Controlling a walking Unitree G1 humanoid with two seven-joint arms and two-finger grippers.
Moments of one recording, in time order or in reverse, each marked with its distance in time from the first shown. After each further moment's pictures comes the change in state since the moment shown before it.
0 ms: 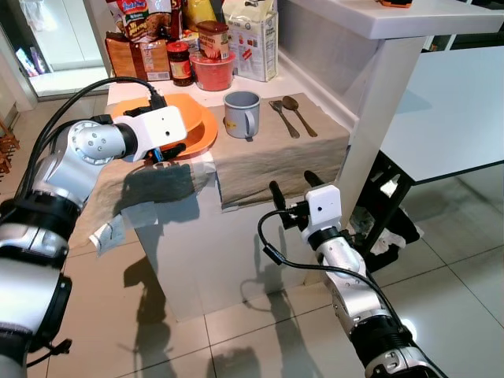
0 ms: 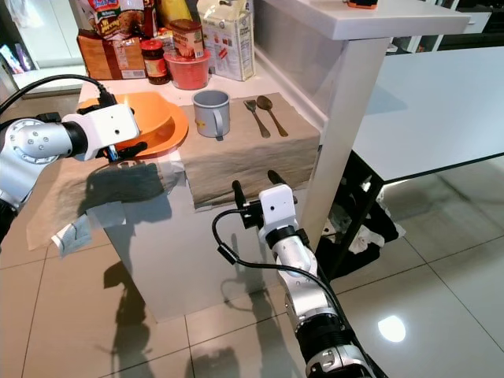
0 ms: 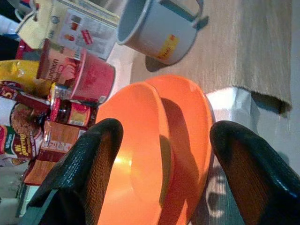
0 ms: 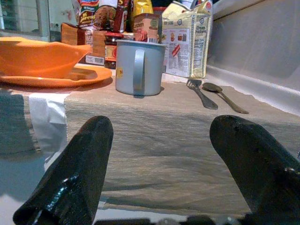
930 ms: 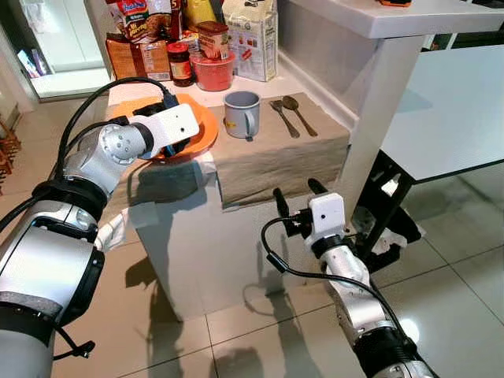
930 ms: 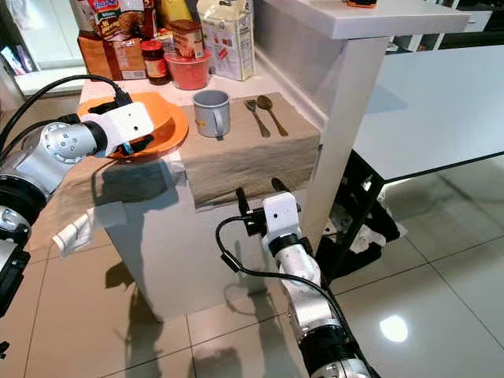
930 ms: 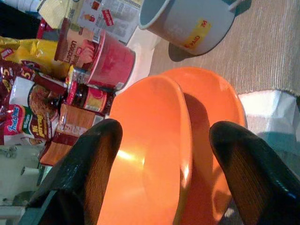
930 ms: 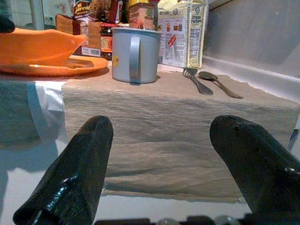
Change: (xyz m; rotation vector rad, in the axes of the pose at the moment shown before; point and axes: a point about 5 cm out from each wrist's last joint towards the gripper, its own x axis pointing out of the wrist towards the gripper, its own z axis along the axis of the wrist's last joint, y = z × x) left arm 0.026 -0.003 0.001 -0.042 0.080 0.131; right arm -0.012 0.000 -0.005 0.003 0.031 -0.018
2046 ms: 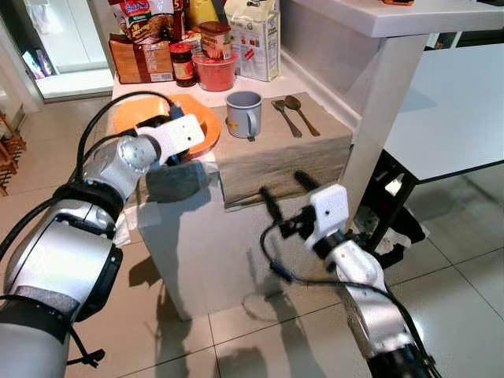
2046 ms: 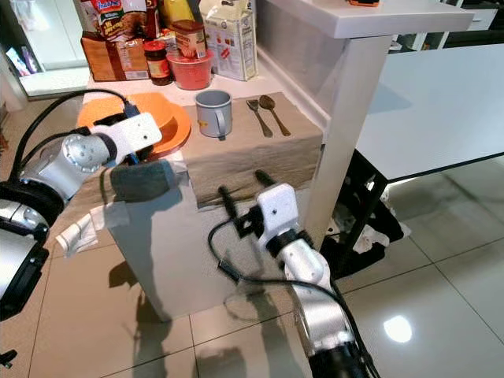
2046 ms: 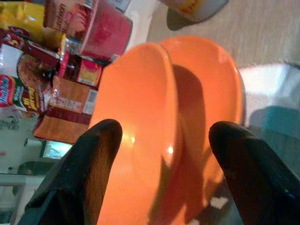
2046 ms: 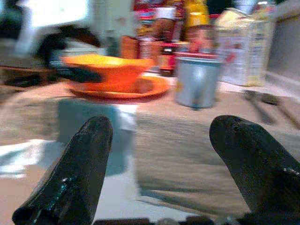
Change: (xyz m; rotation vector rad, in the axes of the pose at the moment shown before) left arm 0.011 -0.014 -0.001 -0.029 0.107 0.031; right arm -0.013 0.017 0.043 0.073 -0.042 0.266
